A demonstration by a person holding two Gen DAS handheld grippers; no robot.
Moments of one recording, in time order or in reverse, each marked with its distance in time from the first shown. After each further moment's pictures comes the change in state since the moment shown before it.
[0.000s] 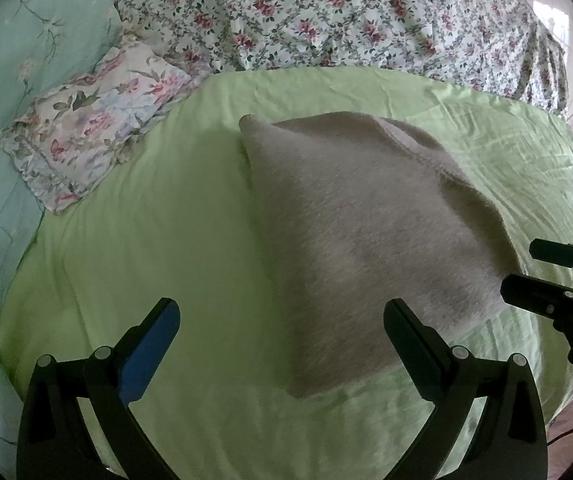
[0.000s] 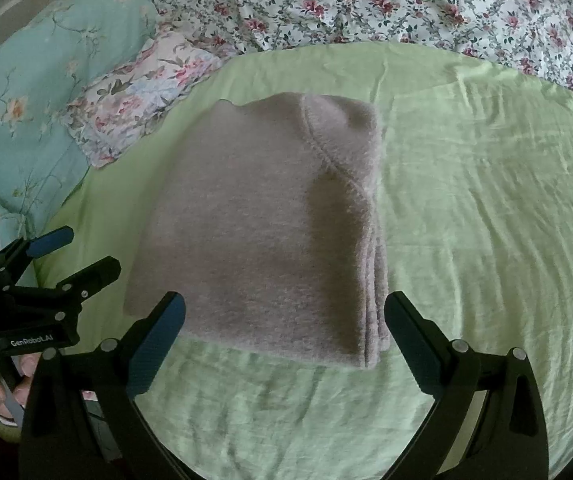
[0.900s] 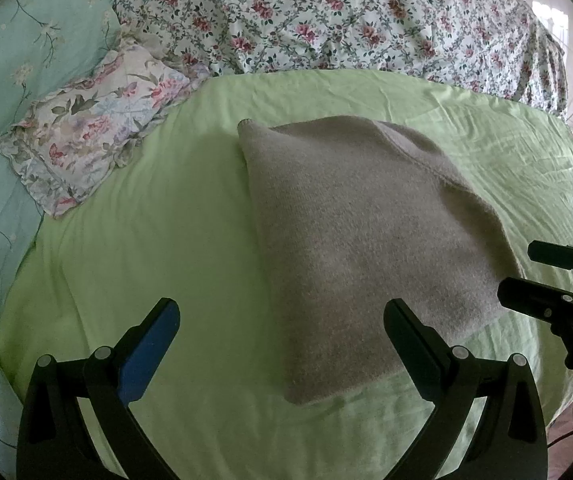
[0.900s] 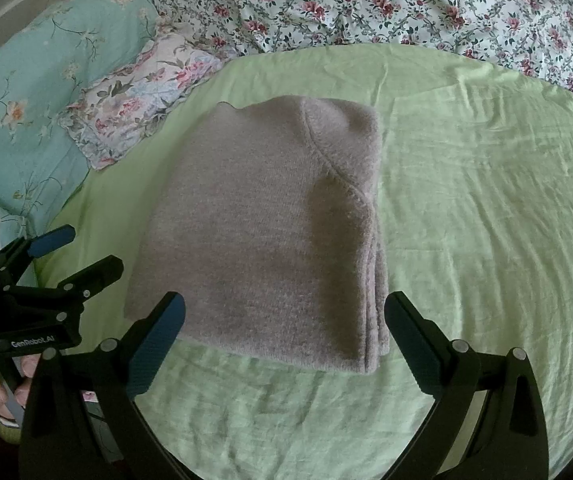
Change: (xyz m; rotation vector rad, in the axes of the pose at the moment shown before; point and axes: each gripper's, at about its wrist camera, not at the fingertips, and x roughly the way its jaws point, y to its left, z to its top) left arm 0.000 -0.003 0.005 0.006 -0.004 -0.003; right arm -0.001 -0.001 0.002 0.002 -0.003 0.001
